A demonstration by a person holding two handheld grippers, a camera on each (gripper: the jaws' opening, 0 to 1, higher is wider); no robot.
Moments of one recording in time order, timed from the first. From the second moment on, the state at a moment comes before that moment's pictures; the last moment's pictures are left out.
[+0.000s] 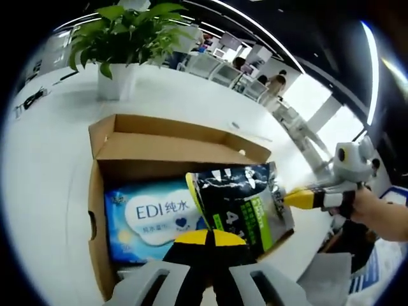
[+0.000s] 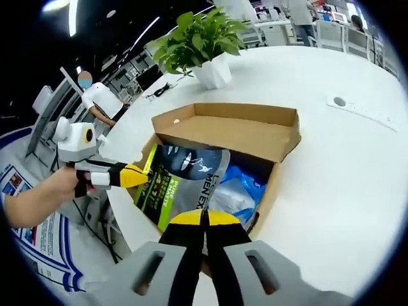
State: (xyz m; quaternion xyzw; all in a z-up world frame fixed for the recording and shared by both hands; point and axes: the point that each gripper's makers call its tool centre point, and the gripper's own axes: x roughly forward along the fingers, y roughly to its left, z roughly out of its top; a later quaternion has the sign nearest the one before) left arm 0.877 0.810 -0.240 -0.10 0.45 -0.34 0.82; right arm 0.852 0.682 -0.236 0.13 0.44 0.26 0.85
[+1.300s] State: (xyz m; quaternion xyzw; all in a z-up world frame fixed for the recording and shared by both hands) left arm 0.842 0.670 -0.203 -0.06 0.44 -0.40 0.80; right arm 0.806 0.546 -0.209 0.16 0.41 0.20 0.88
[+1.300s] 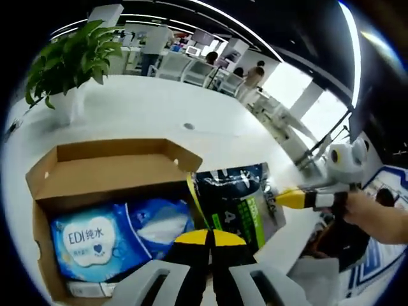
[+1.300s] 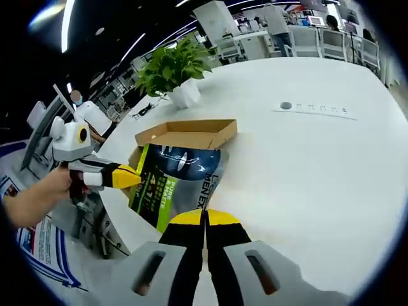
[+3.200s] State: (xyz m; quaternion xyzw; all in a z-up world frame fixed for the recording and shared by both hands) left arm 0.848 0.519 -0.311 0.00 0.52 -0.39 0.76; right arm 0.805 0.400 -0.313 0.19 0.47 0.16 0.85
